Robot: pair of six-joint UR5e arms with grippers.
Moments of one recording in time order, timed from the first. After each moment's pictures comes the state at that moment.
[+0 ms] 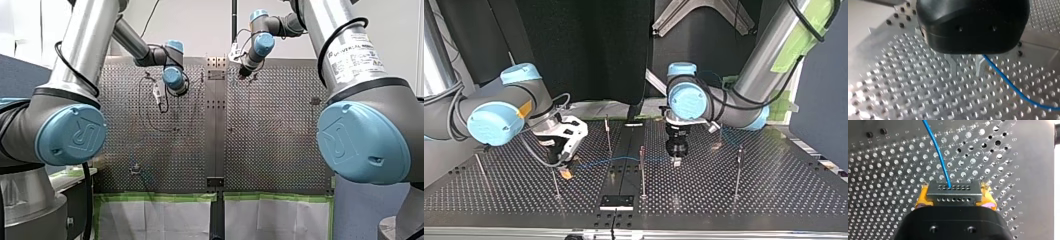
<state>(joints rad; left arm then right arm) -0.28 -1.87 -1.54 -2.91 -1.83 -1.84 2.08 -1.08 0.98 0.32 1.50 1.82</state>
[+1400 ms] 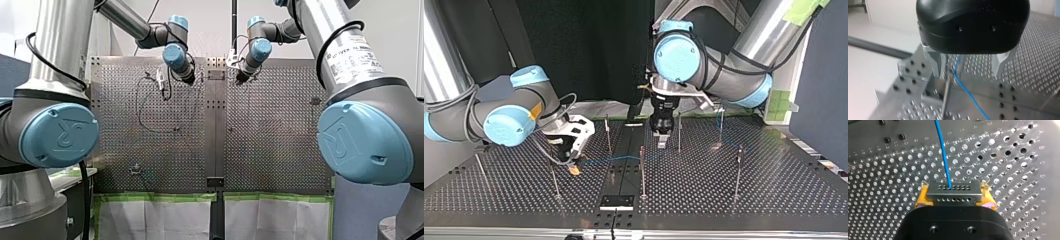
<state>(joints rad) -0.41 -1.70 -1.60 -3.07 -1.86 -1.80 2.09 -1.05 0.97 0.32 1.49 1.82</state>
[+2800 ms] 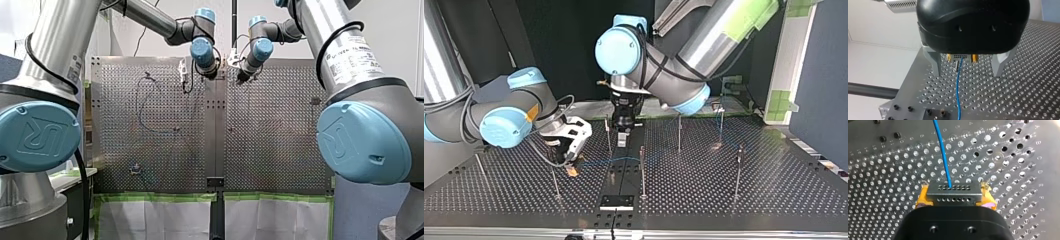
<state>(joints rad) -0.61 -1.85 -1.39 -3.10 -2.05 -1.69 2.08 -1.04 0.96 0.32 1.48 1.83</state>
